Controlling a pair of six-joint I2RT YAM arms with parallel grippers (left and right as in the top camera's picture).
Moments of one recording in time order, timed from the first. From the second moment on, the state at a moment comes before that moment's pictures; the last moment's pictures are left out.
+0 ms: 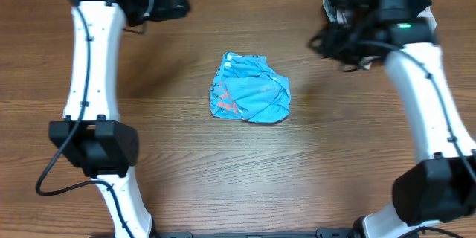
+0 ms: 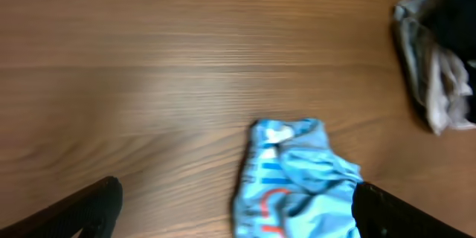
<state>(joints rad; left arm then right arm) -0.01 2.13 2.34 -1.25 0.35 -0.16 0.11 1.76 1.66 -0.97 -0.43 0.29</state>
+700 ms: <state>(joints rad) 0.05 2.13 2.33 -1.27 0.29 -0.16 0.64 2.07 1.66 -0.83 0.08 0.26</state>
